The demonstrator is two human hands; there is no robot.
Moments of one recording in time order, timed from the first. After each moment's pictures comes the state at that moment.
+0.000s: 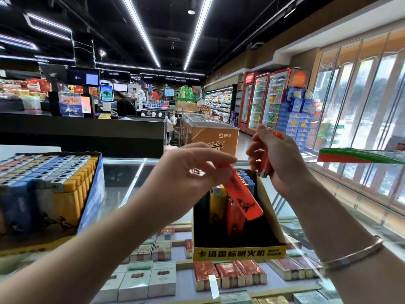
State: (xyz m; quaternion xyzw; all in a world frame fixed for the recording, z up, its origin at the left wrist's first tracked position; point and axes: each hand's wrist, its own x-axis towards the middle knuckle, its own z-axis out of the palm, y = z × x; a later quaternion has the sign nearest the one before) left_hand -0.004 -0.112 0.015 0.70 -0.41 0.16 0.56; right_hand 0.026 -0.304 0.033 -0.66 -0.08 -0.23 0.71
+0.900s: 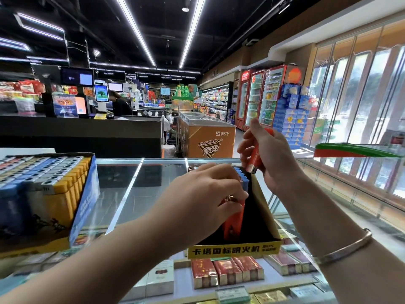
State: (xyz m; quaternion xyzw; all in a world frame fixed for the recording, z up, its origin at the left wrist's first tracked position) left_hand -0.016 -0.132 0.001 0.80 -0.48 0.29 0.22; right_hand 0.021 -0.296 0.033 -0.67 -0.06 -0.24 0.70
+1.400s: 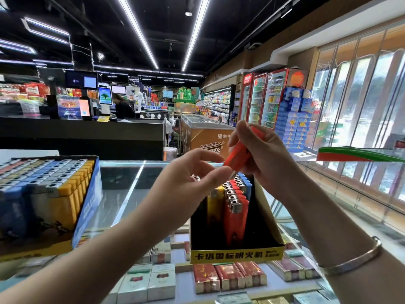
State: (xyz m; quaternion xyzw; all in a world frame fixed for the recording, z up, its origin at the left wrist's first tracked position) left_hand -0.002 -0.120 0.004 0.73 -0.34 0.13 0.58; right_hand 0.021 -0.291 0.033 -0.68 -0.28 -0.16 0.66
